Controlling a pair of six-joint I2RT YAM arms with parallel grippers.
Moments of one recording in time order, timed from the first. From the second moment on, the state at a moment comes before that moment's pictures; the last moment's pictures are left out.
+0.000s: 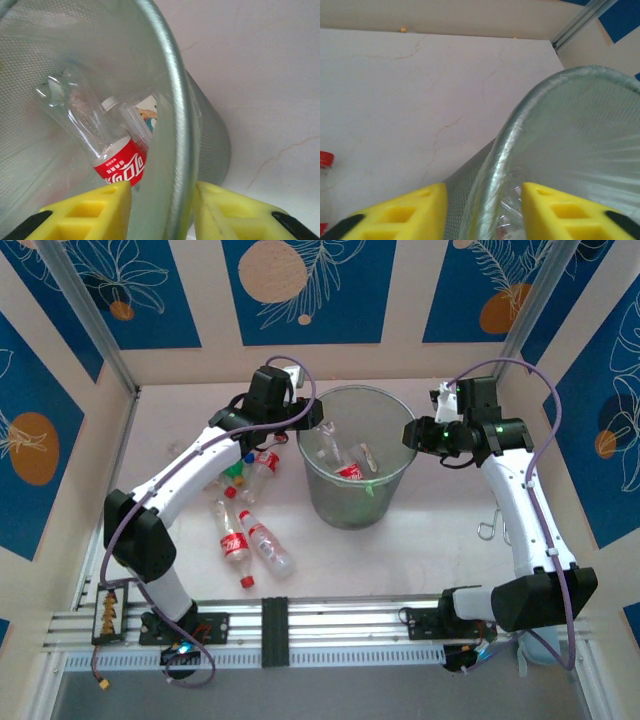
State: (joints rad) left arm -0.59 1.71 1.61 -0.47 0.09 -0.48; right arm 0.10 1.30 1.43 -1.00 -0.38 0.29
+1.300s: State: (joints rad) left arm -0.37 0.89 0.72 -0.96 0.04 -0.65; right arm 0.10 1.27 1.38 -0.93 -0.37 0.37
